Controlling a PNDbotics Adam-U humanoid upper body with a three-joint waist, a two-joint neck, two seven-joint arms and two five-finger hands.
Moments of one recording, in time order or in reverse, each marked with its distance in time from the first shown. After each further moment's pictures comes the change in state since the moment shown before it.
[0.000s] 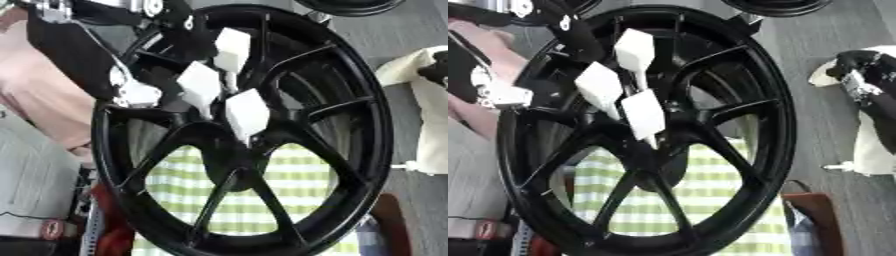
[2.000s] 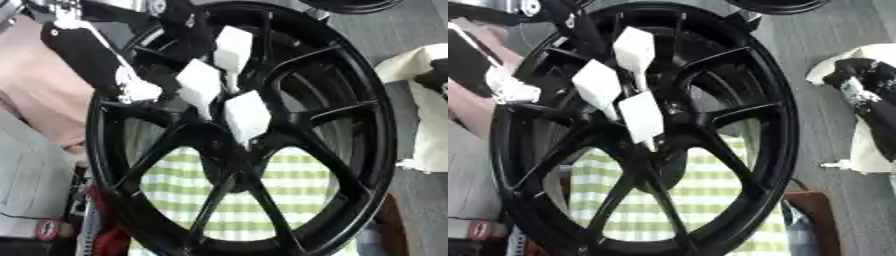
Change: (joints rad) left arm -0.004 -0.021 0.026 0.020 -0.107 -0.054 -0.006; right arm -0.008 0.025 0.005 0.000 -0.002 0.009 0.010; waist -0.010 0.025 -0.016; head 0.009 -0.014
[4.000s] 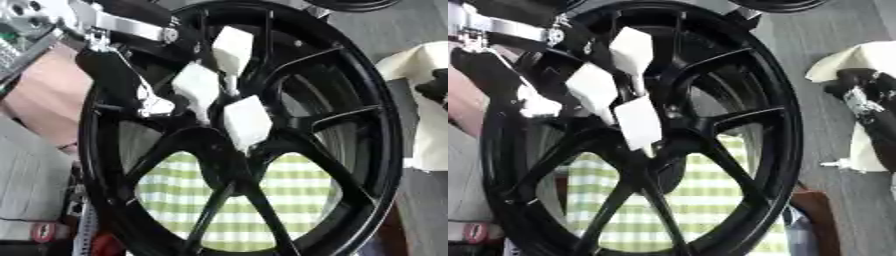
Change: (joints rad) left arm 0.023 -0.041 -0.050 0.097 -0.053 -0.010 0.000; right arm -0.009 0.028 -0.001 0.000 -0.012 0.003 0.003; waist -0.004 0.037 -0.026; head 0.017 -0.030
